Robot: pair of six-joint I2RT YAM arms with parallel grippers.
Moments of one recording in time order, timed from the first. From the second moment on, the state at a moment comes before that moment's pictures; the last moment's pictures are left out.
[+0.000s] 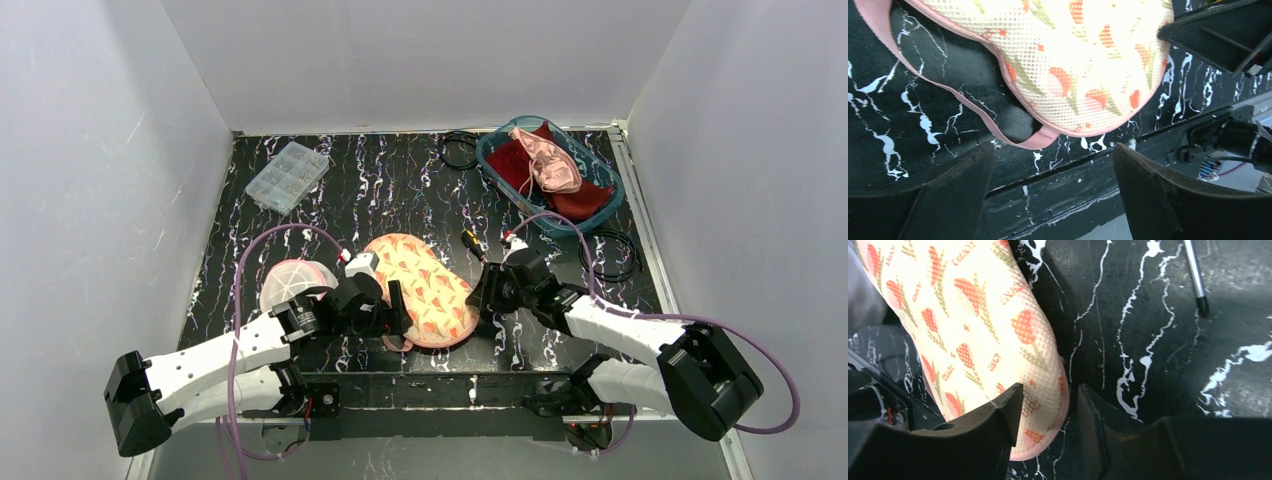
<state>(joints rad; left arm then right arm) -1.01 0.89 0.63 -0.59 -0.19 -0.94 0.69 1.13 0.43 -0.03 -0.13 0.70</state>
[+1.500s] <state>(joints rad) -1.01 0.59 0.65 -0.79 -0.22 -0.82 0.58 1.98 1.27 -0.19 -0.51 0.23</state>
